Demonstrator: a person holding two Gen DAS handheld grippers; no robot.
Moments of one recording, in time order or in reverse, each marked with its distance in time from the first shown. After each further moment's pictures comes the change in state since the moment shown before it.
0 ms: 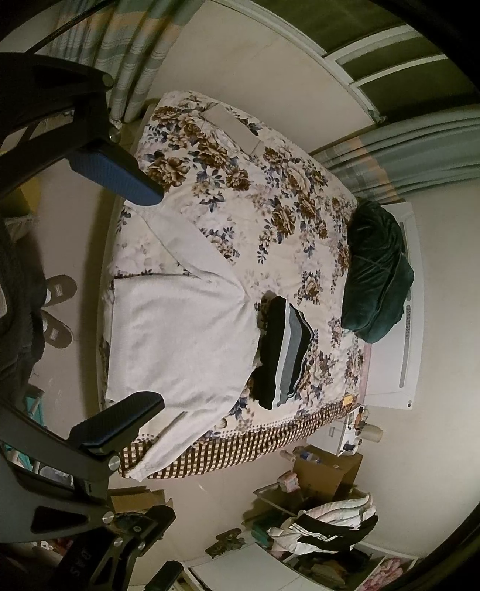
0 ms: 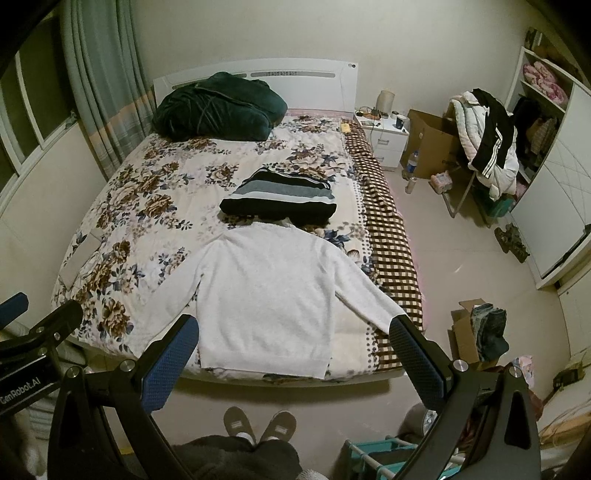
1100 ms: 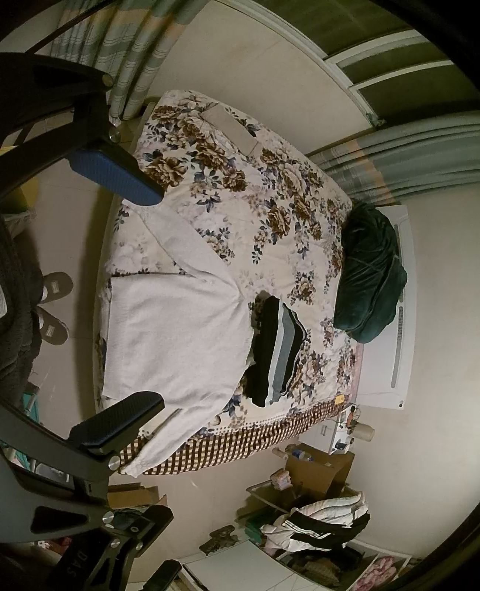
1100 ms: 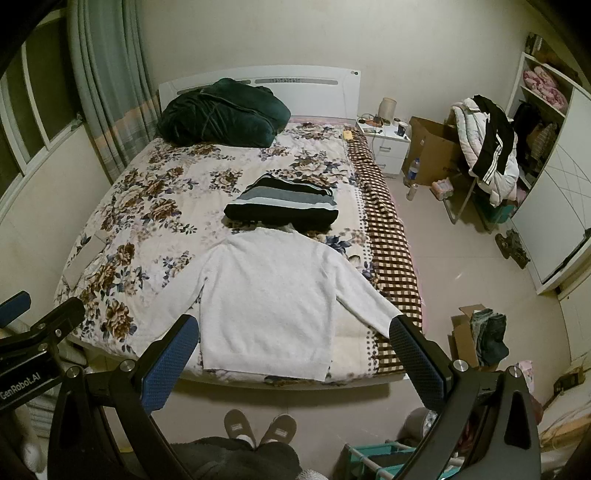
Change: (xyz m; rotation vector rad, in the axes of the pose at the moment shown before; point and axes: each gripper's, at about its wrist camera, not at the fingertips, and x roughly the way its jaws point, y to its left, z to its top) left arm -0.007 -0.011 0.007 -0.014 -0.021 -0.007; right arm -0.005 0.002 0.000 0.001 -0.013 -0.002
